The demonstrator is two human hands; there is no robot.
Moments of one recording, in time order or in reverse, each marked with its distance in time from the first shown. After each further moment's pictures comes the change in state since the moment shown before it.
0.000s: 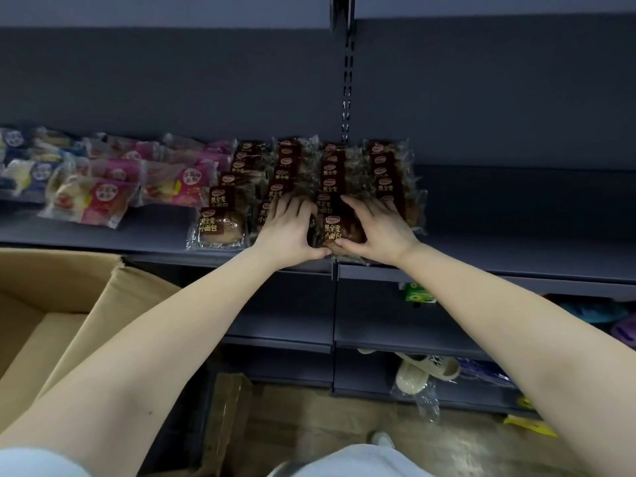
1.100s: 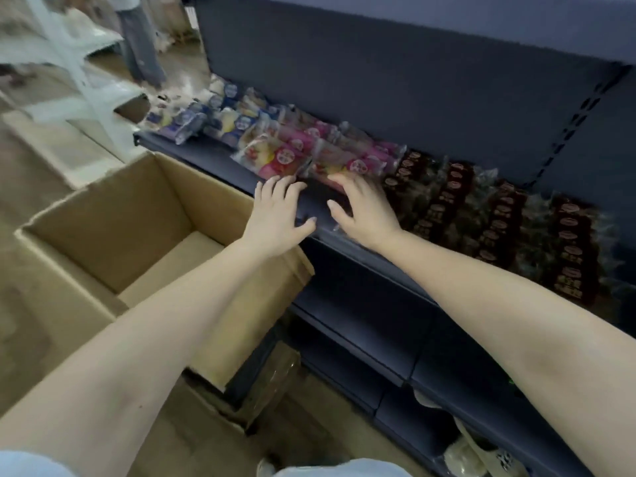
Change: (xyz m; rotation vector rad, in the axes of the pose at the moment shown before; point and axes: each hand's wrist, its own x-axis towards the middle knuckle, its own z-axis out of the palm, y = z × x) left_hand -0.138 -0.164 -0.075 0.151 0.206 -0.501; right_hand 0.142 -0.212 0.043 0.351 0.036 -0.432
